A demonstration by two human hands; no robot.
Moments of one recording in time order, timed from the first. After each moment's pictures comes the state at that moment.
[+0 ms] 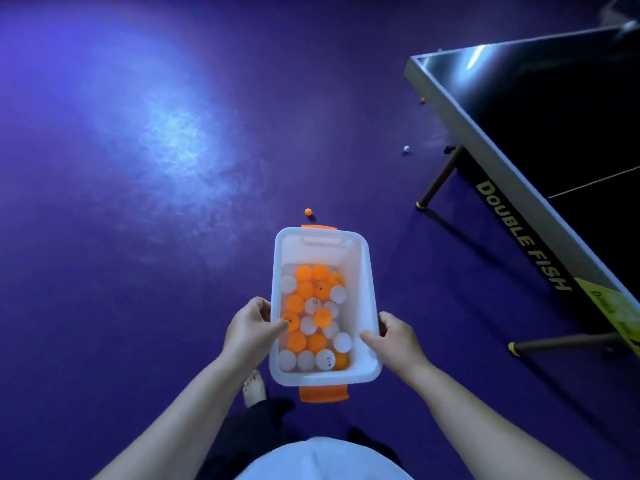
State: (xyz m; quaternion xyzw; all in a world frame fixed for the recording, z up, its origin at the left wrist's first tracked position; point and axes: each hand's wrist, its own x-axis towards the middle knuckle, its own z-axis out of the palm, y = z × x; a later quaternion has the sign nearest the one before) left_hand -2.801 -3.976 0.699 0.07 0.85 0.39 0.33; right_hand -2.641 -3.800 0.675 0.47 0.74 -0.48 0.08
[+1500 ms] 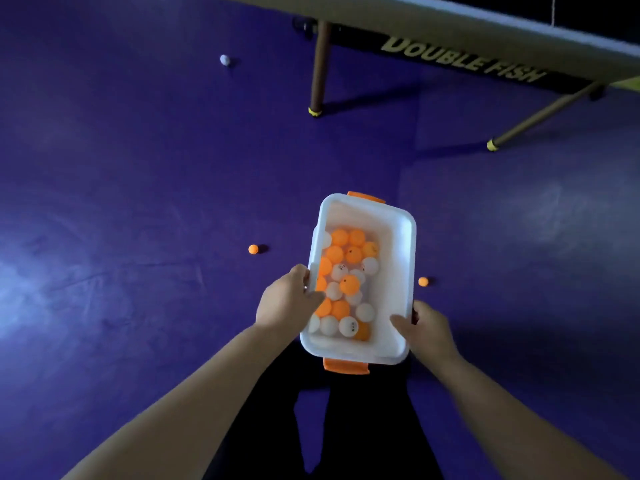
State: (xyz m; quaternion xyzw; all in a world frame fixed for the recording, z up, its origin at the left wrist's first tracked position) left_hand -3.257 -3.543 0.570 0.57 0.66 -0.02 0.49; right_hand -3.037 -3.637 0.561 0.83 0.33 -0.44 -0.08
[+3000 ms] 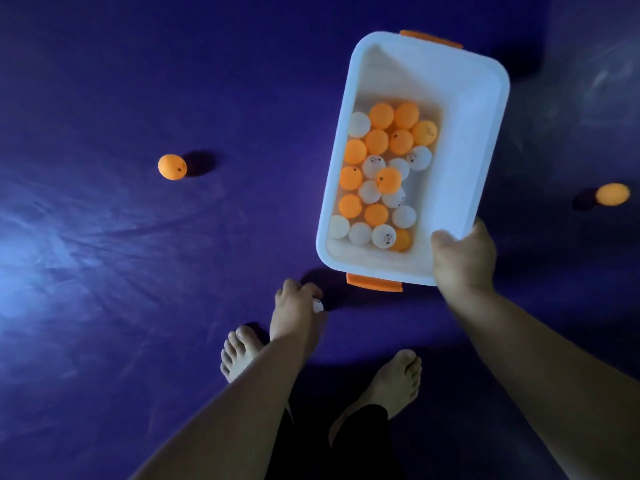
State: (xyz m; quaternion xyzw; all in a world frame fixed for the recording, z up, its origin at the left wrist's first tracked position) left_hand -3.272 -3.636 -0.095 0.57 0.63 -0.23 0.48; right_hand -3.059 -3.617 -0.044 0.92 0.15 -0.31 -0.17
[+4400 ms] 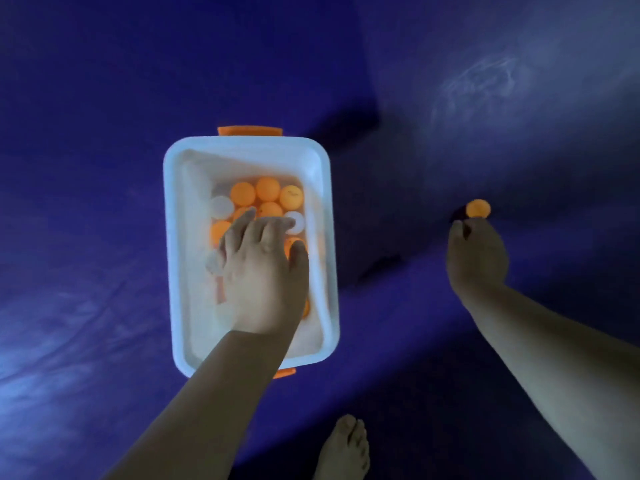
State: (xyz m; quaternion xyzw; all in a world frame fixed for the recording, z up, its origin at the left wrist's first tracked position) left_hand -3.093 -3.531 -0.043 0.78 0.55 0.09 0.27; right_hand -2.856 -3.650 -0.065 0.98 0.15 -0.13 -0.04
